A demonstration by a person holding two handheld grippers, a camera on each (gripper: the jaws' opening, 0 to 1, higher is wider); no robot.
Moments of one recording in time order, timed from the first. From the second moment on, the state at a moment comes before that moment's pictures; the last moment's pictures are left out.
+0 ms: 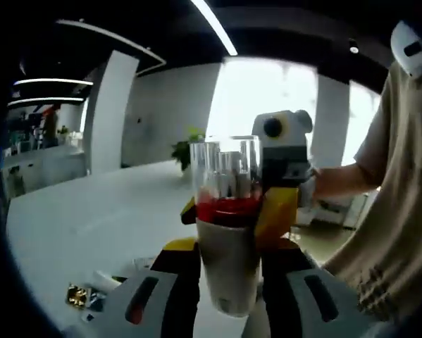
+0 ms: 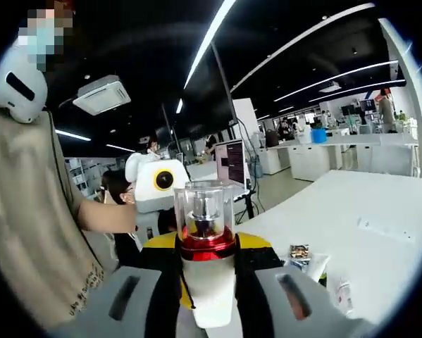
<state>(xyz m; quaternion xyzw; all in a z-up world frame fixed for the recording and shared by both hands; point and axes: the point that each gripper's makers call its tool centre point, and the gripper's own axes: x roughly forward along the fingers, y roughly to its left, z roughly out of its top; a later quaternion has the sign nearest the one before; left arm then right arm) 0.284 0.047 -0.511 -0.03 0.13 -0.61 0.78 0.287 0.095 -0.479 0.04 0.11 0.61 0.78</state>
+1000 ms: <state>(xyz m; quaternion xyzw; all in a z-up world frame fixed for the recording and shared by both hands) 0.289 0.035 -0.616 0.08 0.20 -0.58 0.78 0.289 0.086 -0.576 -0.06 0.15 0.62 0.77</state>
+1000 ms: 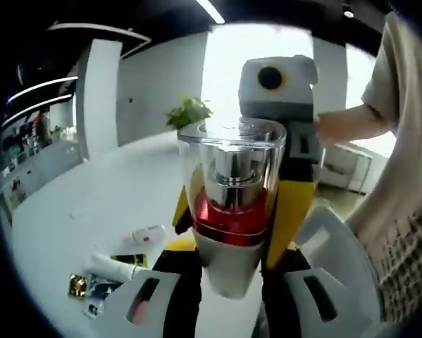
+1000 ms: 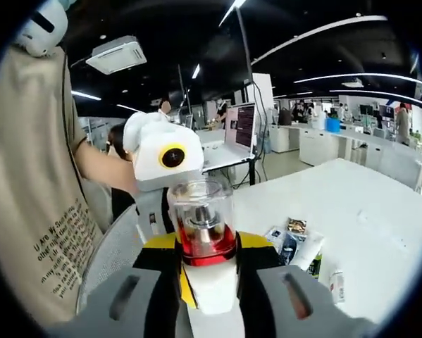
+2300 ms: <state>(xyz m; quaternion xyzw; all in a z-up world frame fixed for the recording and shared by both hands) 0.291 0.026 -0.717 0.14 0.26 -0.55 0.78 0.292 0.065 -0.671 -0.12 0.23 0.54 0.80</state>
